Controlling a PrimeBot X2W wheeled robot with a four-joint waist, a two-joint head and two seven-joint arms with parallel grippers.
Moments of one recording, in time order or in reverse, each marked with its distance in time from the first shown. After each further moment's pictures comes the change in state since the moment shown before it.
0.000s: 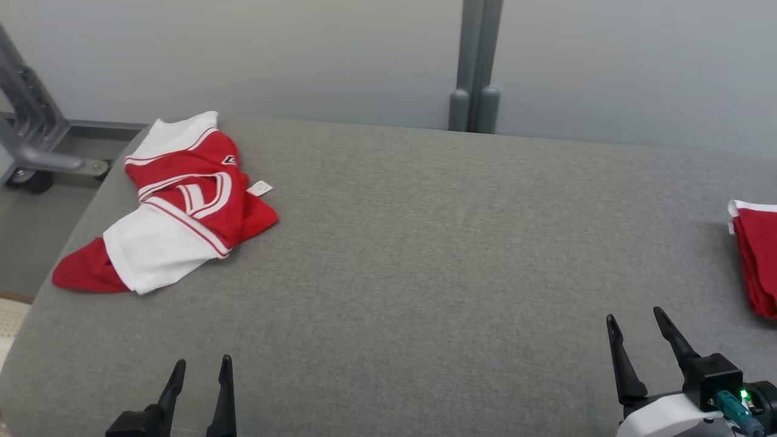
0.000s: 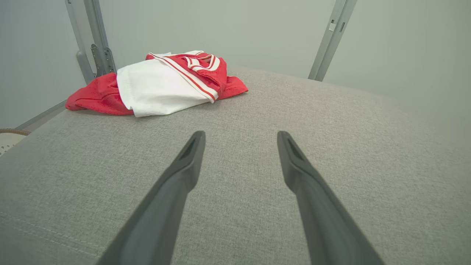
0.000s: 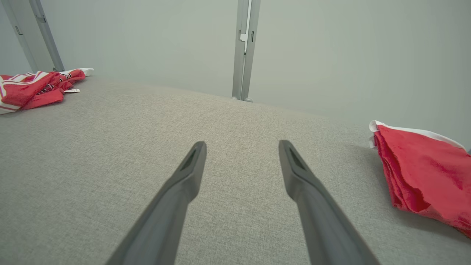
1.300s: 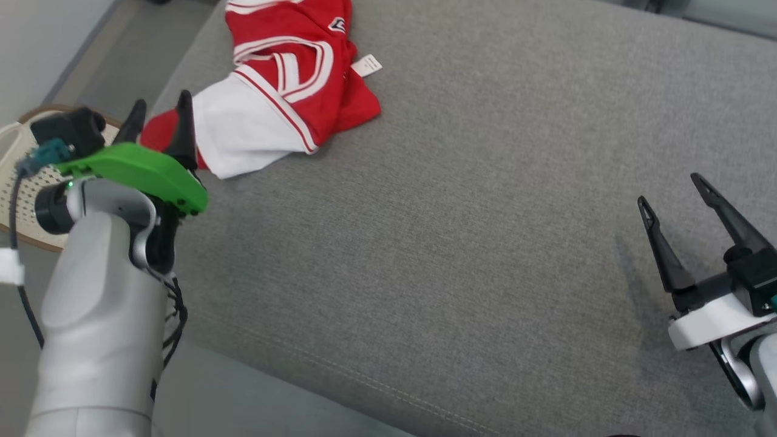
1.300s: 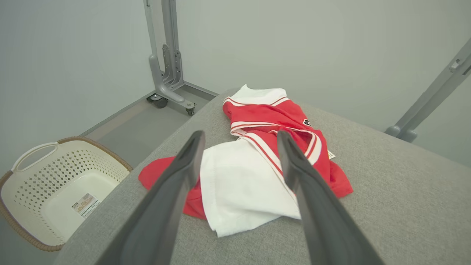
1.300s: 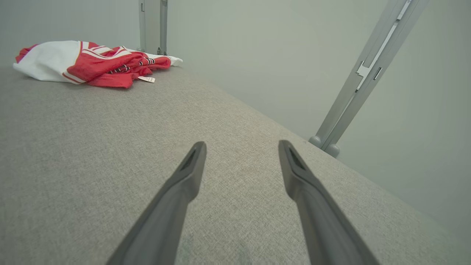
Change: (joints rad) left arm -0.815 0.056 -0.048 0.417 -0.210 0.000 0.202; right arm -0.223 -0.308 0.122 -0.115 0.012 0.000 0.000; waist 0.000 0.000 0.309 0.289
